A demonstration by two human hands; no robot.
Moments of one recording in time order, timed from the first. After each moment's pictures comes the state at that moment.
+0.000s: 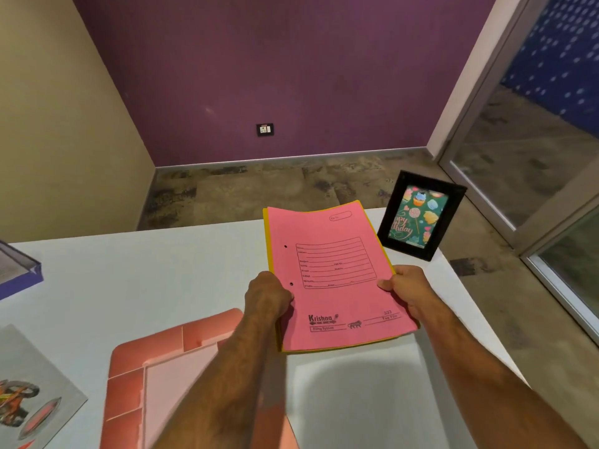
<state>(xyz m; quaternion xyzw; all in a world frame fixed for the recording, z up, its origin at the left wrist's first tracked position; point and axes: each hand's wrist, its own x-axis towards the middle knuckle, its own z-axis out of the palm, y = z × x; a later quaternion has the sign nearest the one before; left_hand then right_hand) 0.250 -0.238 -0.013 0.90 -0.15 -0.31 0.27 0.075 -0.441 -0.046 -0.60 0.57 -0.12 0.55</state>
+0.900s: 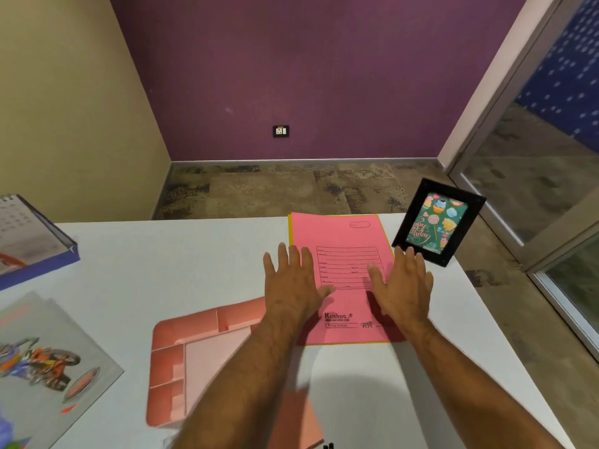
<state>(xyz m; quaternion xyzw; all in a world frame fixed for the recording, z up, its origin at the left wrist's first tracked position) 0.247 -0.213 -0.003 0.90 -0.43 -0.07 0.02 0.104 -0.369 -0.035 -0.85 0.51 -0.12 0.11</state>
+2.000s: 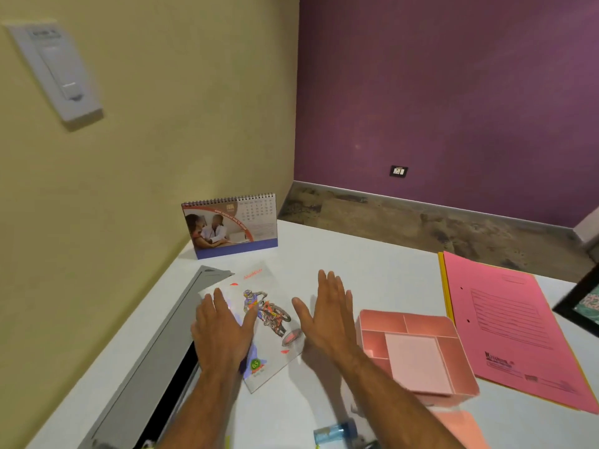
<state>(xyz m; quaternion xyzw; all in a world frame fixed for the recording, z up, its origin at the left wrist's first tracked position) 0.388 0.227 -0.023 0.98 0.02 0.02 0.22 0.326 0.040 0.000 -0.94 0.20 -0.05 0.26</state>
